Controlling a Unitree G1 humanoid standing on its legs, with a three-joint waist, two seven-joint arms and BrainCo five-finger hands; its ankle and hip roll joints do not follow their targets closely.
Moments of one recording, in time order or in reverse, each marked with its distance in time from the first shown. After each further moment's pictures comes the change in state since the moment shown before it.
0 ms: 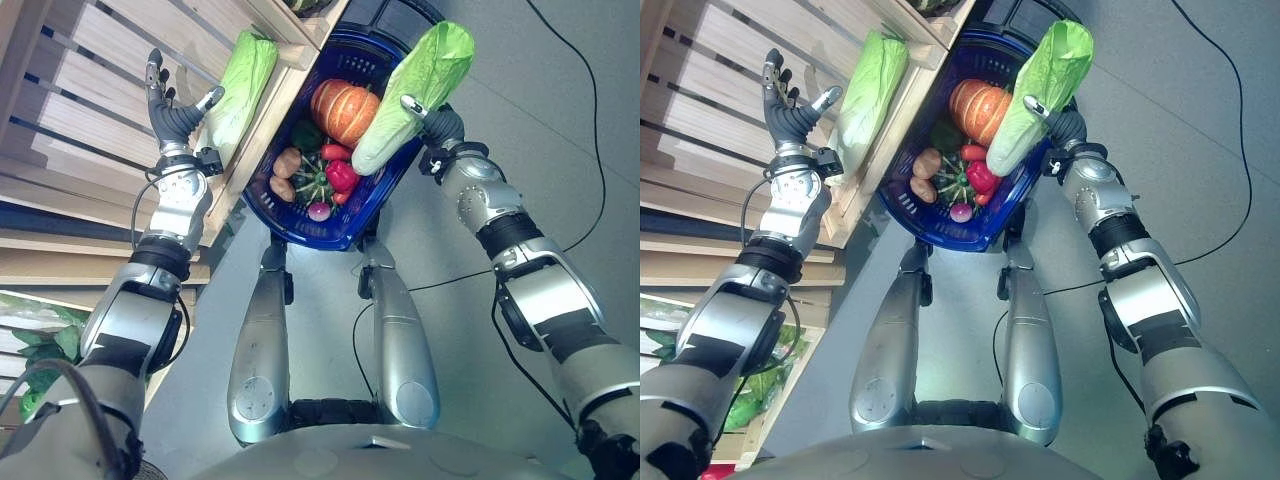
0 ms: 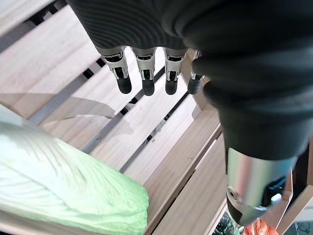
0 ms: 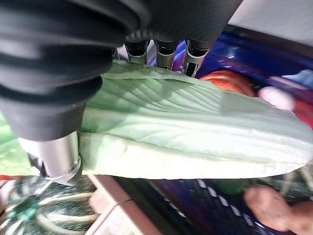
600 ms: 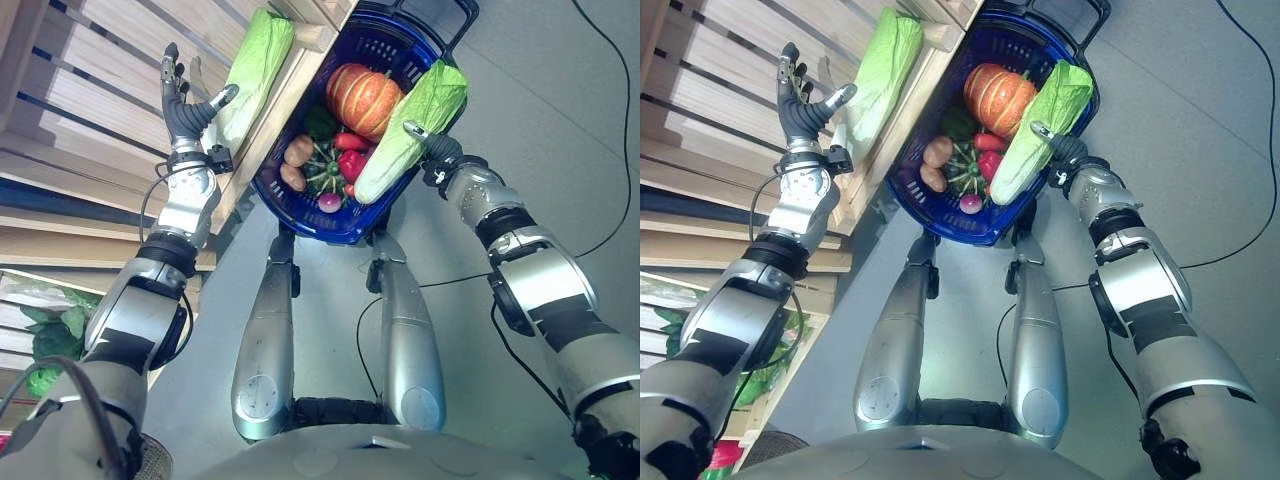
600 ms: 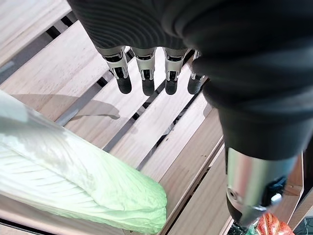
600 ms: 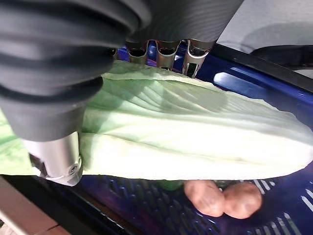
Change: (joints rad) left arm -0.030 -0.023 -0.044 0.004 0.000 -0.028 0.005; right arm -0.078 0.036 -0.033 0.239 0.018 0.099 0.094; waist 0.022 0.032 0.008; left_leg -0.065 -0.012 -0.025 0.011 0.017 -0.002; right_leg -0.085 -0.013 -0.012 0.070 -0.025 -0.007
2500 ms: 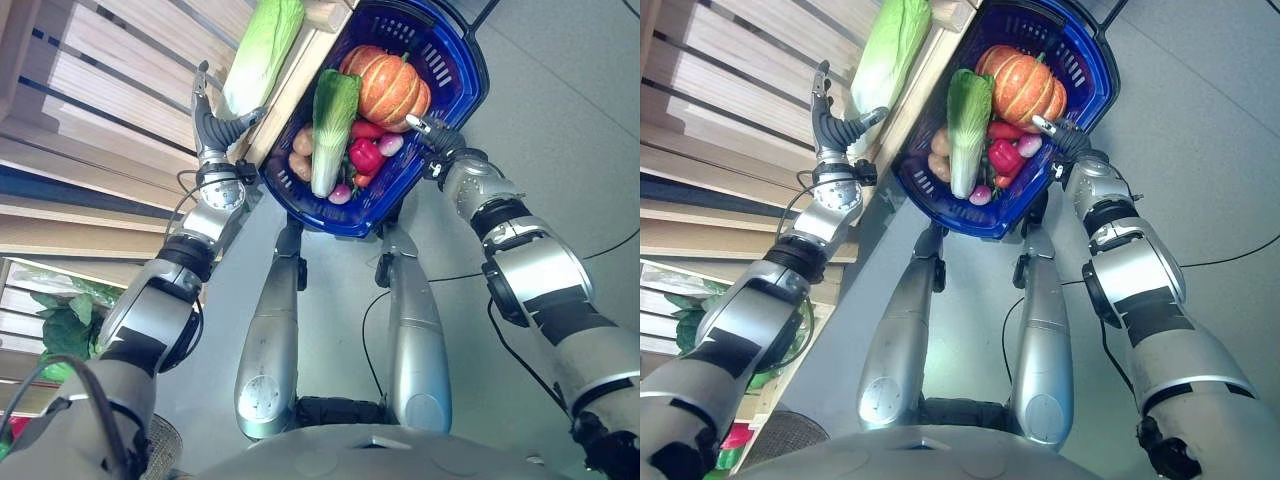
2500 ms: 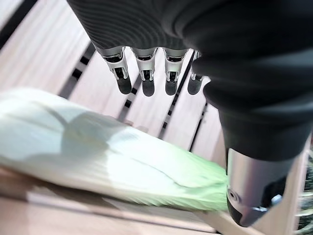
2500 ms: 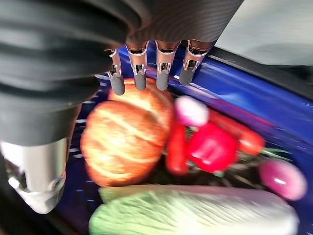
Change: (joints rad) left arm -0.007 -0.022 -0.096 0.028 0.238 0.207 0.196; right arm -0.059 0.025 -0.003 0.017 -0.142 -0.118 -0.187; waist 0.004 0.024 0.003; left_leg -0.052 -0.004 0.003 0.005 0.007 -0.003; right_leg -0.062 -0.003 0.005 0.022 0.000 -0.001
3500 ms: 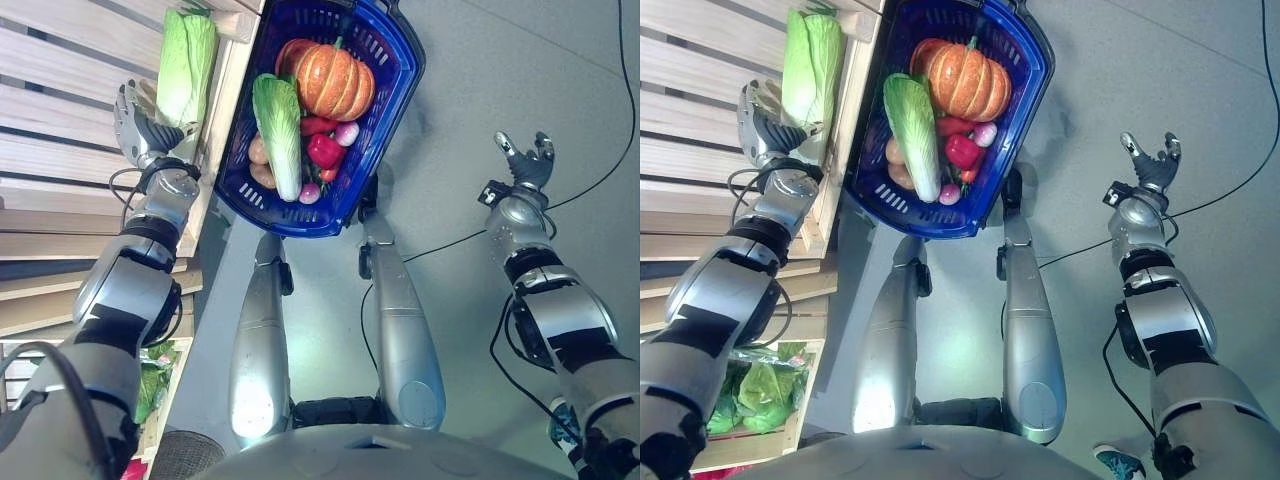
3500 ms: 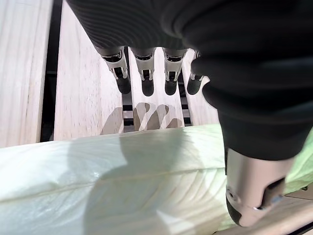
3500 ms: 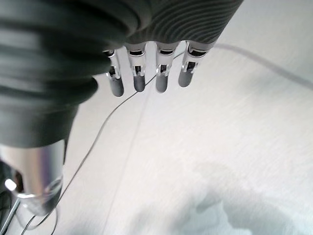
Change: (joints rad) left arm -0.167 0.081 0.001 0.410 0.106 0.162 0.016; right arm 0.302 -0.145 -0.123 -0.009 -0.023 -0.315 -0.348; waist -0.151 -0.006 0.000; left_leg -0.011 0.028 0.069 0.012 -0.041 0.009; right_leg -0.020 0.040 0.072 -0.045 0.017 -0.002
